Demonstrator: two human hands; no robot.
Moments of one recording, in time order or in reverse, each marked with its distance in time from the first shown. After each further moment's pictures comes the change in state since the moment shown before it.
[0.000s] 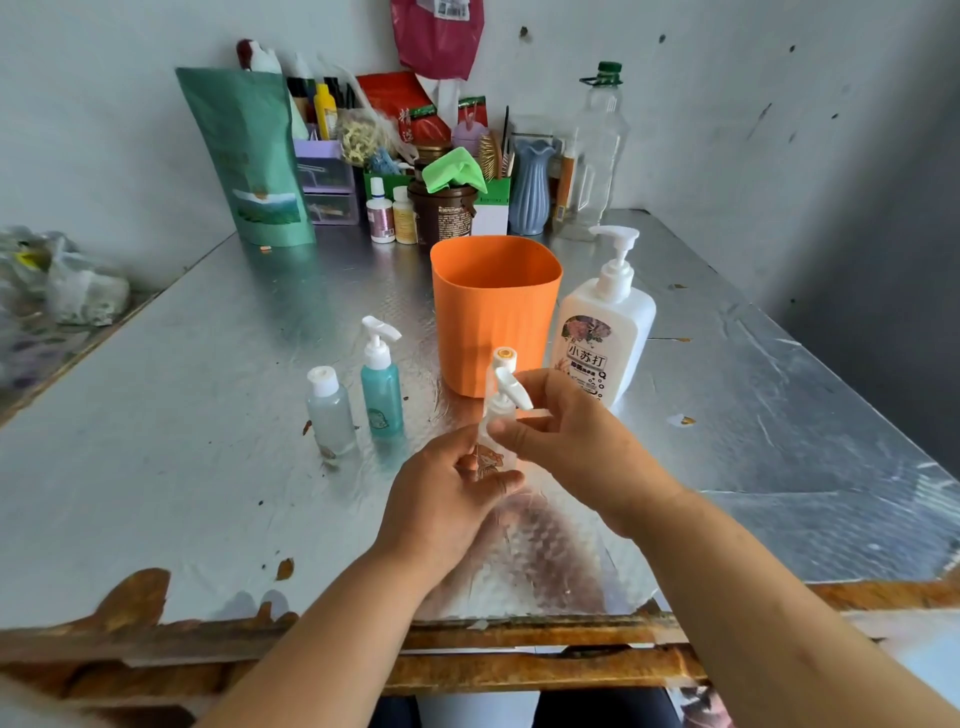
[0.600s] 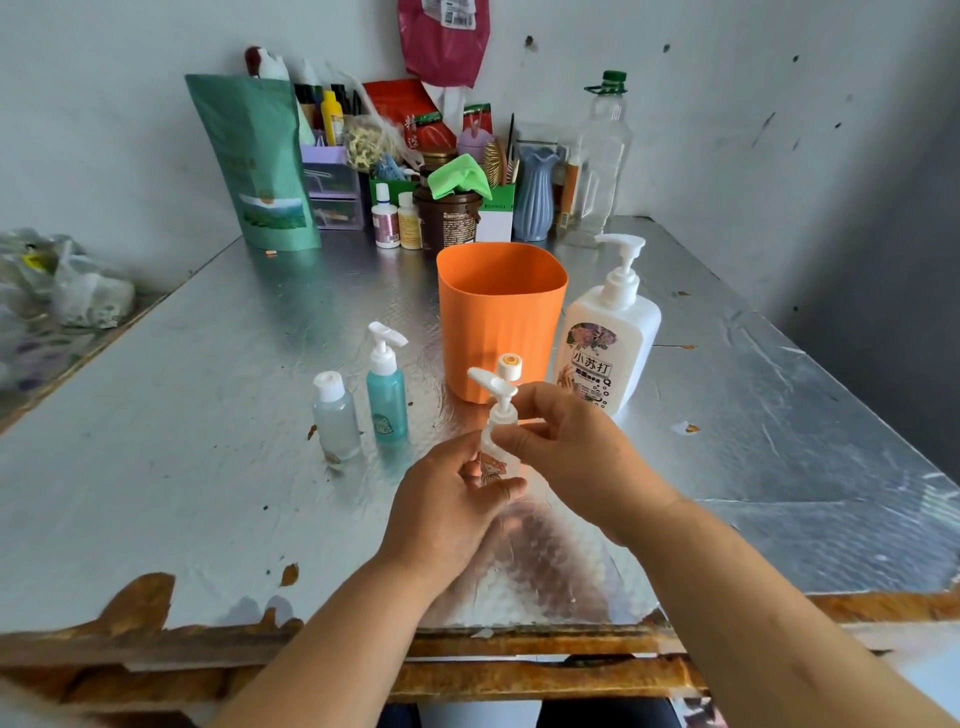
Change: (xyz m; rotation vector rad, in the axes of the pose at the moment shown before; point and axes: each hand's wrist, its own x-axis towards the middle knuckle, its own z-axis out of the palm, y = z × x) left_hand 0.001 -0.001 0.000 -0.002 0.017 0.005; right_hand -0.001 -0.007 0.006 -0.124 0.046 -0.026
